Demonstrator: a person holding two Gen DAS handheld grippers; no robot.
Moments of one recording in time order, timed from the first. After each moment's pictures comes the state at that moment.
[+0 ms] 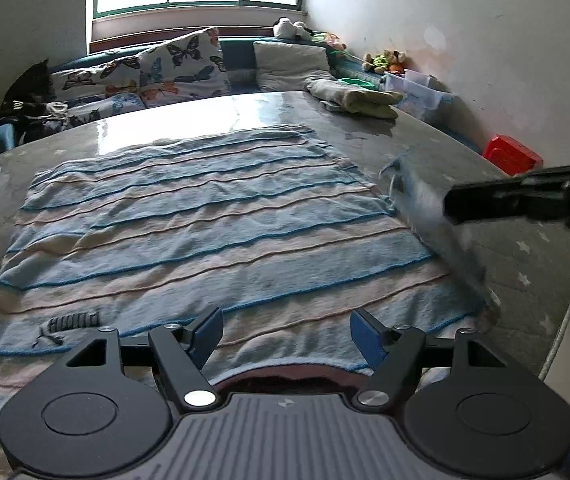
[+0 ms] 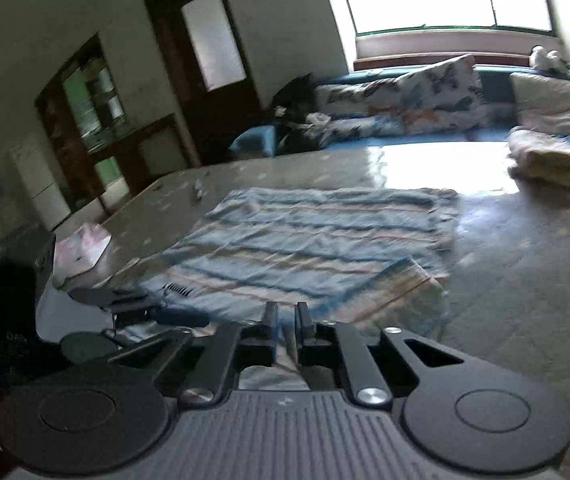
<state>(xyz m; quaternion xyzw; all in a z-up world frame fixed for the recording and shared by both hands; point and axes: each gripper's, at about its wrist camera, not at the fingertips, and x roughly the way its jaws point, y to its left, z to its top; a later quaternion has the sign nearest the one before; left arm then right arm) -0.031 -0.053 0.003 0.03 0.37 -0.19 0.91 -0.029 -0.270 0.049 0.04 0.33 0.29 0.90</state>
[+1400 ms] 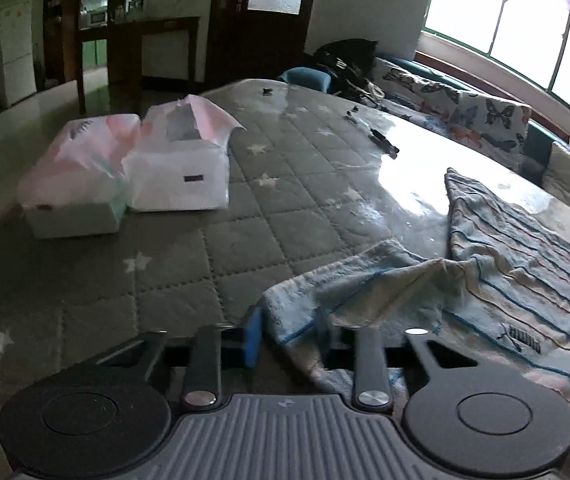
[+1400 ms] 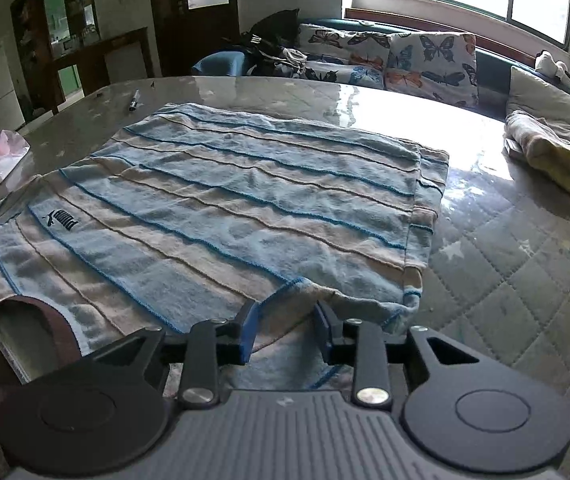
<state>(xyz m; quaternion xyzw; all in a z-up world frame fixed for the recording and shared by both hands) -0.077 0.190 -0.006 -0.16 0.34 0.21 0.90 0.045 -0.246 -0.016 -0.09 0.39 0.23 0.89</state>
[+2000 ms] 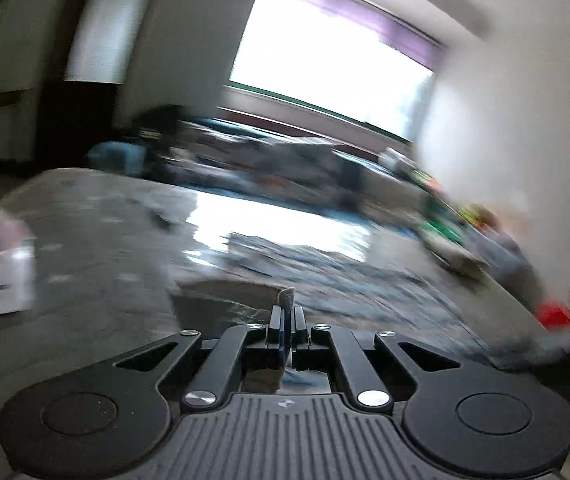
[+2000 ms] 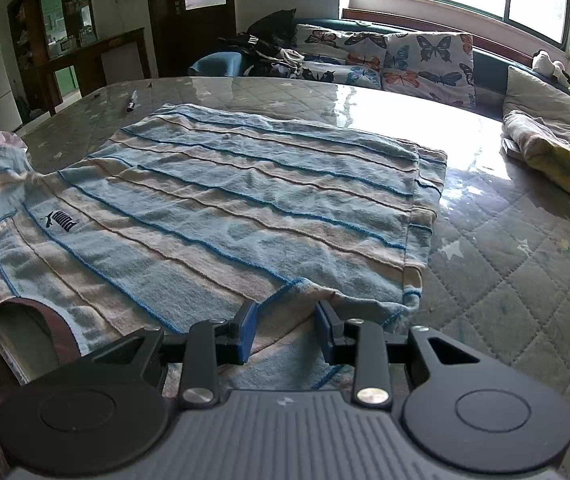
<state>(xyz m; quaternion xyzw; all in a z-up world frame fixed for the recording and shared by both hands) -0.093 0.104 0.048 -0.10 0.23 -0.10 0.96 0.045 -0.245 -0.016 -0.08 0.39 0.23 0.89</state>
